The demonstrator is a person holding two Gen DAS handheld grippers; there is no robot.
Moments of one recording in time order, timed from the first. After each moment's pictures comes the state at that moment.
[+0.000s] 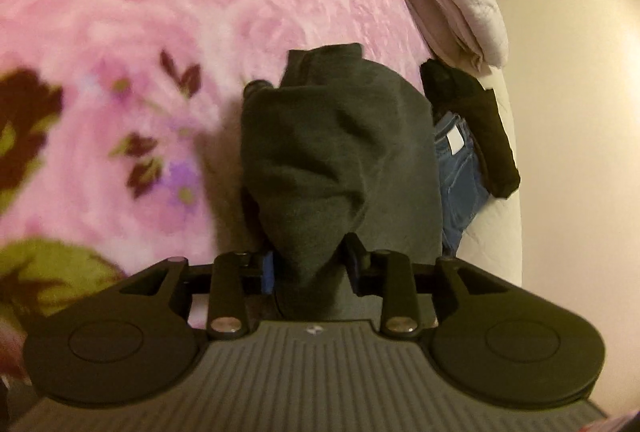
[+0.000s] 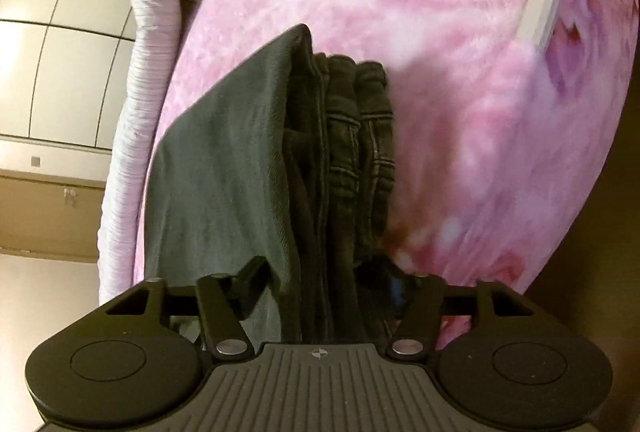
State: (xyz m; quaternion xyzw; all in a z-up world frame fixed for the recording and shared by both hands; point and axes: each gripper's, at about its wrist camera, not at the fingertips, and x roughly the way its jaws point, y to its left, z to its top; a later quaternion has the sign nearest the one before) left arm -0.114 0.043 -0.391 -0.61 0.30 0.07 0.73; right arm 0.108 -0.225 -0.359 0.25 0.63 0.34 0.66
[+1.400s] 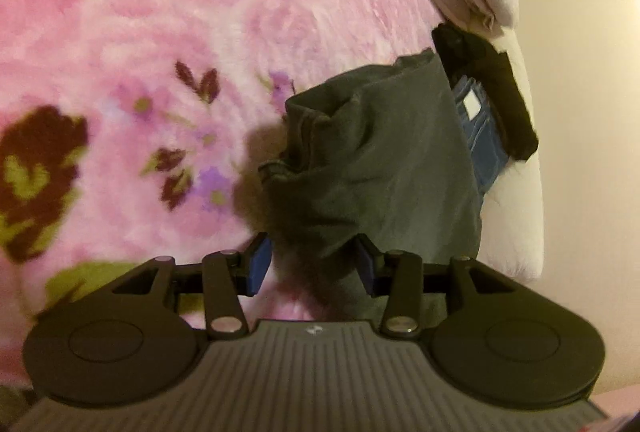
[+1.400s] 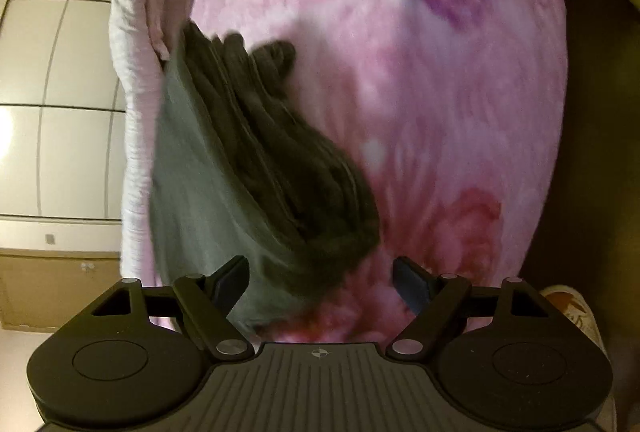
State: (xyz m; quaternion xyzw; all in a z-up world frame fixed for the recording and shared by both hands) left arm -0.118 0.046 -0.393 -0.59 0.34 0.06 0.73; right arm 0.061 -0.265 -0.374 0.37 0.60 0.25 0.67
